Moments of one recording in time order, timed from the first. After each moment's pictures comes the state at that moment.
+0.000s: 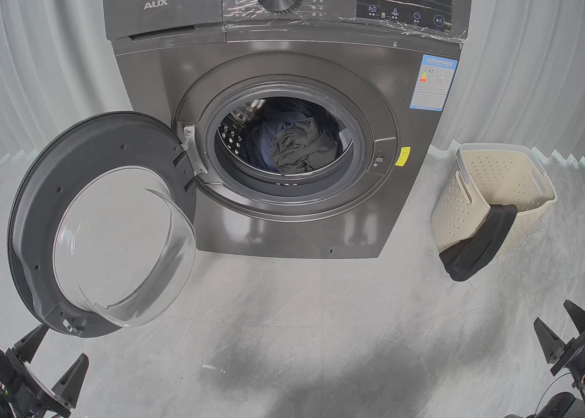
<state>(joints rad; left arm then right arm) -0.38 0.32 -0.02 -0.26 0.13 -0.12 0.27 0.46 -0.02 -0.33 -0.15 0.12</state>
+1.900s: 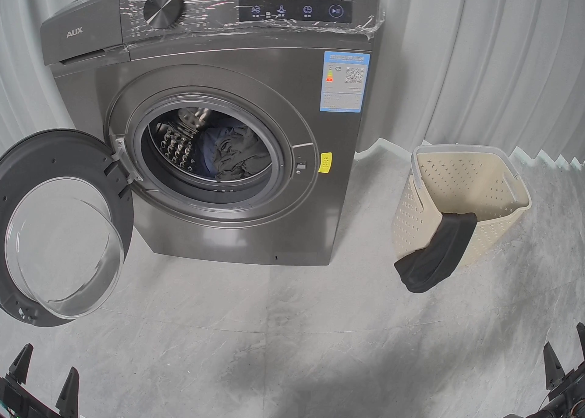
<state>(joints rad) 0.00 0.01 -0.02 0.00 -0.01 -0.02 0.01 0.01 -0.02 0.00 -0.03 0.01</state>
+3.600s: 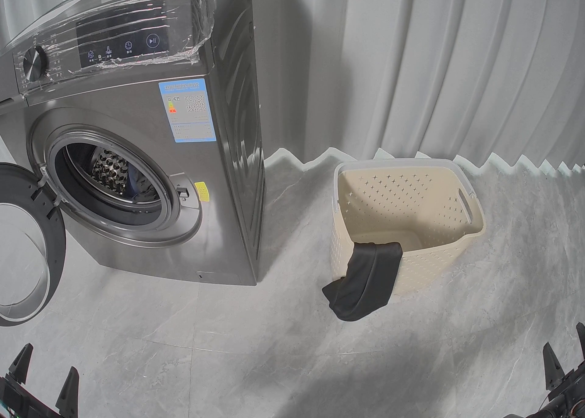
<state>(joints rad) 0.00 0.01 -0.02 0.00 -0.01 -0.02 0.01 0.01 -0.02 0.00 -0.03 0.01</state>
